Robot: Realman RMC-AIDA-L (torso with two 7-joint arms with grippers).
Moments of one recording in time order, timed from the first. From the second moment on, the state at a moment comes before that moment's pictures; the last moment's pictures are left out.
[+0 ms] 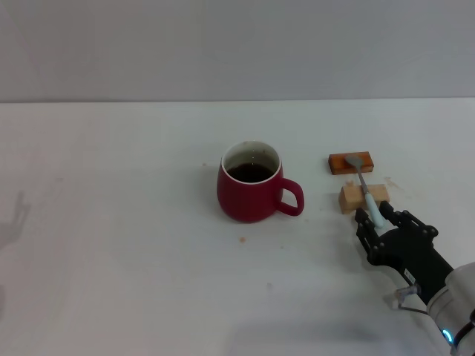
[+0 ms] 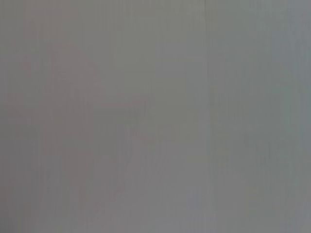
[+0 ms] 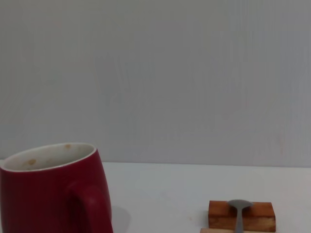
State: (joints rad) left arm -0.19 -2.07 -1.21 -0.24 2.53 1.18 -0.05; right arm 0.28 2.09 0.58 0.43 -2.27 -0.93 0.05
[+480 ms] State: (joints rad) left arm -0.19 -2.07 -1.21 -0.24 2.53 1.18 -0.05; right arm 0.28 2.09 0.58 0.43 -2.27 -0.93 0.05
